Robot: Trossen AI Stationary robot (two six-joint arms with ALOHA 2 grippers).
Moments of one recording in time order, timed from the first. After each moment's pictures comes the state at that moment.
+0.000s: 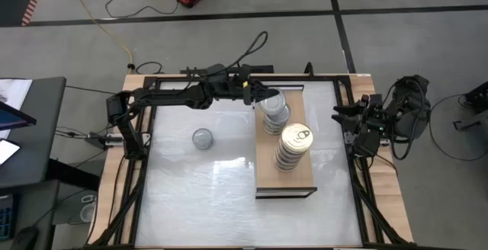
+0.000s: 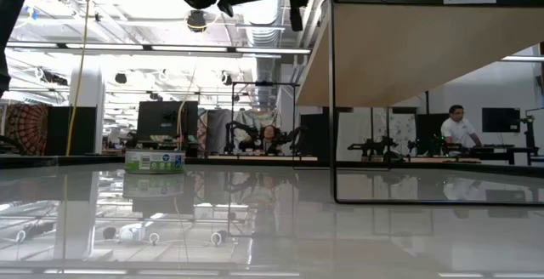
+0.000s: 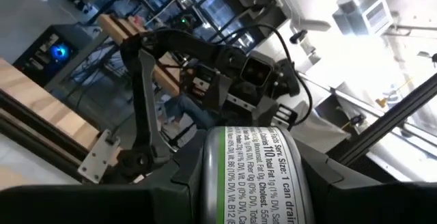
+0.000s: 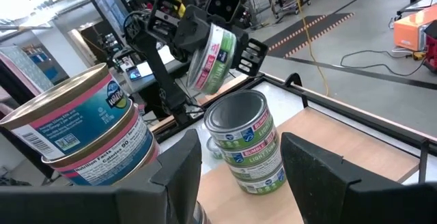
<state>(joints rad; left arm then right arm) 0.30 1.76 1.37 0.66 0.39 -0.91 0.91 0.49 0.92 -0.80 1.23 0.76</state>
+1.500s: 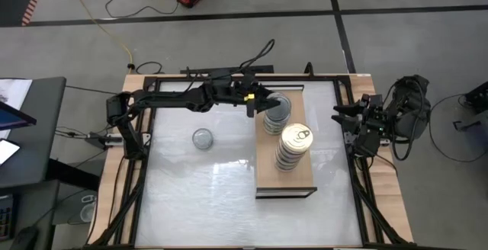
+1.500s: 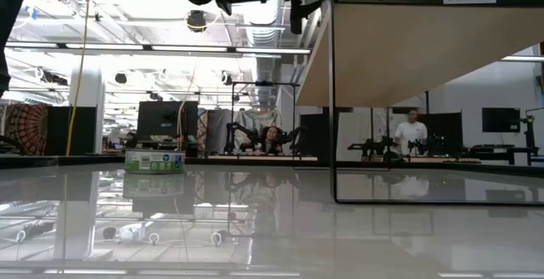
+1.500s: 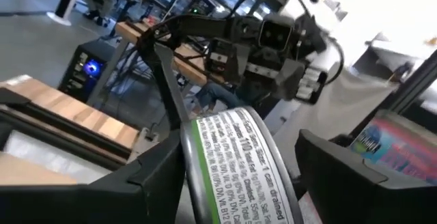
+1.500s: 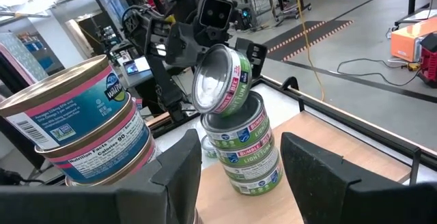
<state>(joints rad) 0.26 1.75 1.38 0.54 0.36 -0.62 0.91 0.49 0.92 -0.80 1.23 0.71</state>
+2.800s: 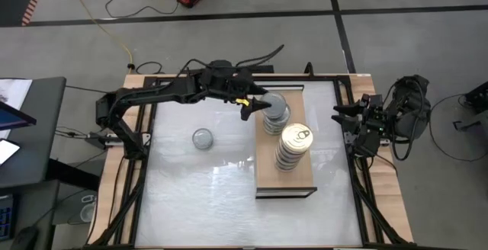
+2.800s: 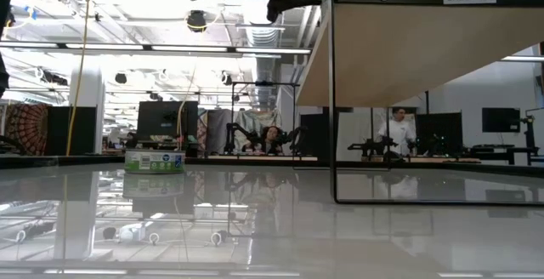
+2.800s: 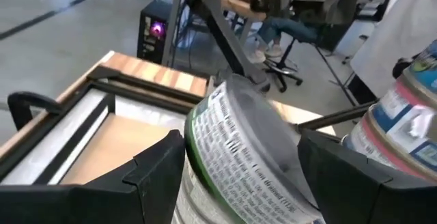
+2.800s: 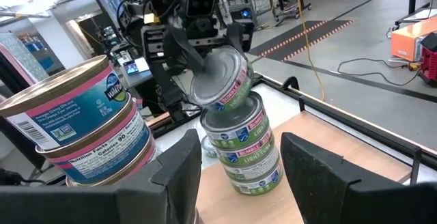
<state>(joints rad) 0.26 1.65 1.53 -0.09 0.26 -0.22 0.91 0.48 0.92 -0.80 1.23 0.71</state>
